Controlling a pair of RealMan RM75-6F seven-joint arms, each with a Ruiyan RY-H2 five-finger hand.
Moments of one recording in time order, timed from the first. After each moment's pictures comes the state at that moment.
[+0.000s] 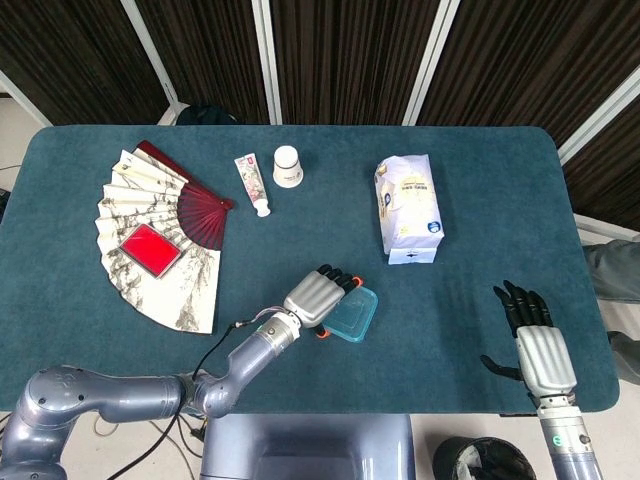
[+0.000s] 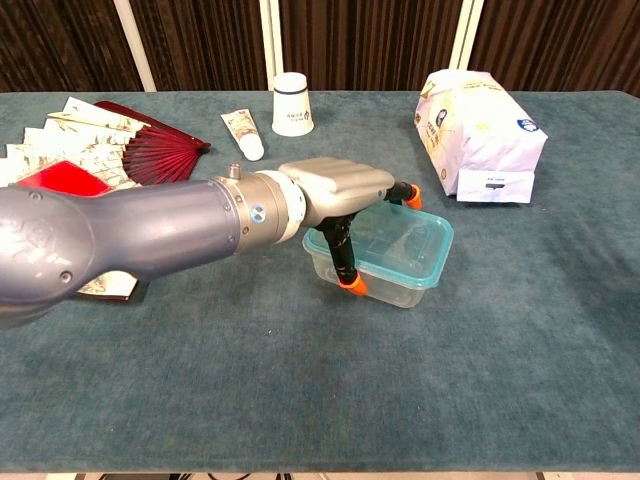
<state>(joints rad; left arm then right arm) -1.07 -1.86 -0.27 -1.35 0.91 0.71 0.63 0.13 -1.26 0.07 -1.71 -1.50 1.42 -0.08</state>
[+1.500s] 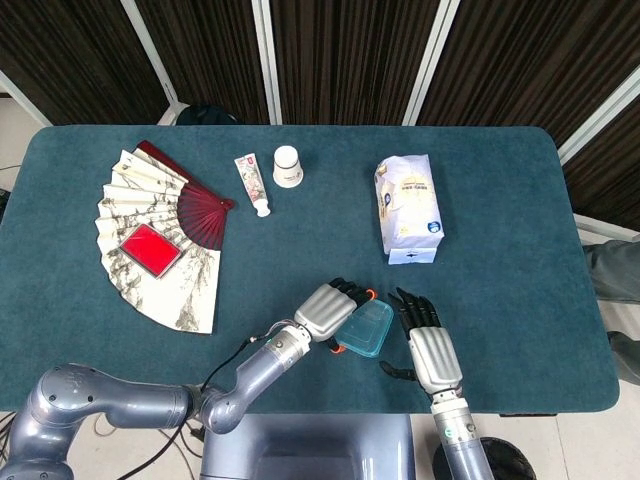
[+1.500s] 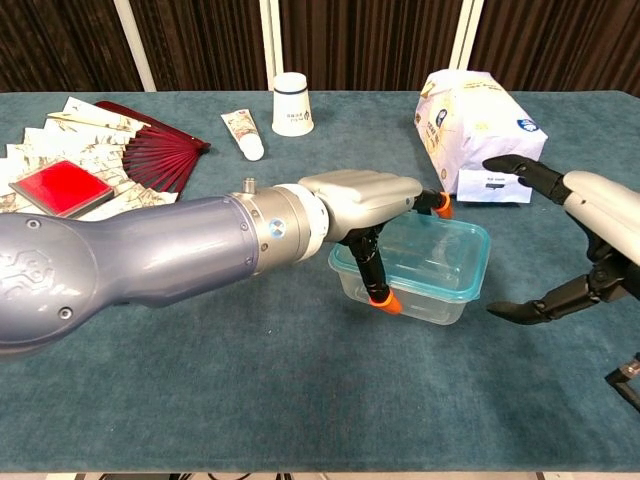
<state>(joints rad) -1.11 -1.87 -0.23 -1.43 0.86 0.80 0.56 0.23 -1.66 0.09 -1.79 -1.40 1.35 -0.35</state>
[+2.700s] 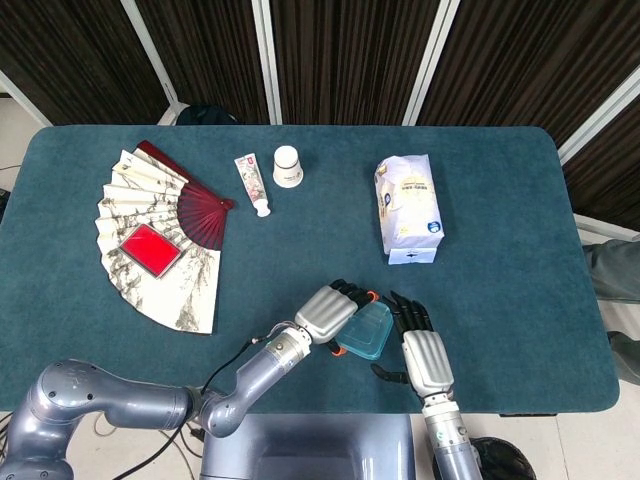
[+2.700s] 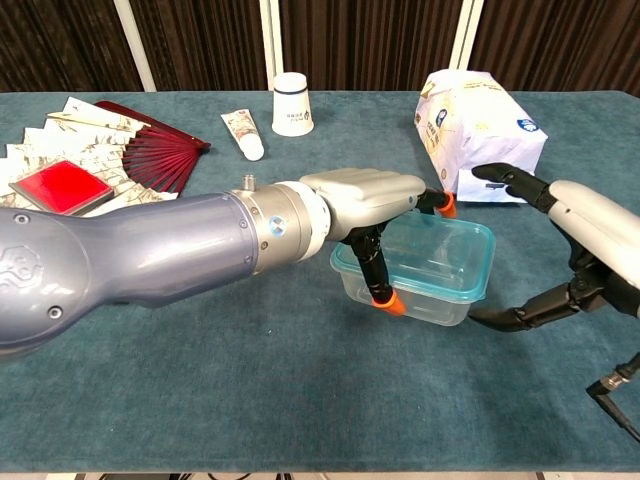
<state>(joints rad) -1.14 -1.85 -0.21 -1.47 0.83 0.83 0.56 0.23 -1.71 0.08 -1.78 -1.38 1.37 -0.34</state>
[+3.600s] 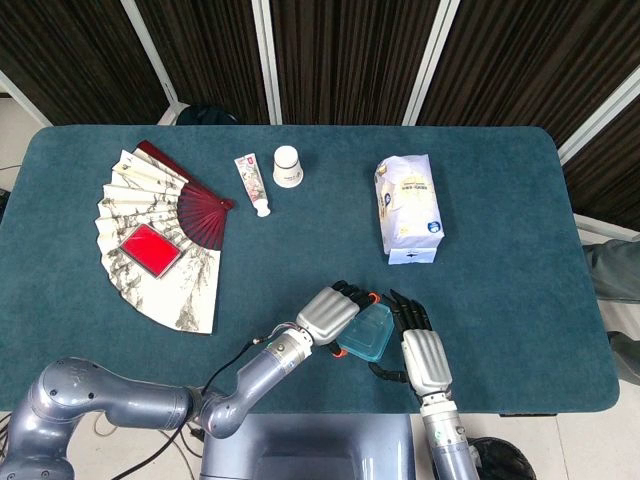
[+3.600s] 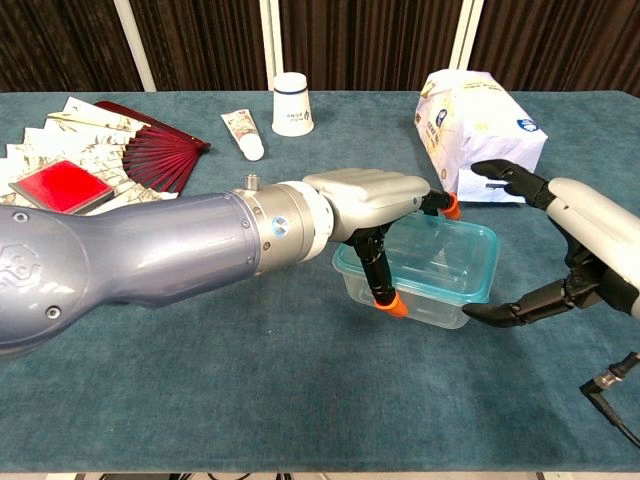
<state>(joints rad) -1.16 -1.85 -0.20 -1.48 0.82 0.84 0.56 0.23 -1.74 0.09 -1.77 -1.38 1.38 -0.31</state>
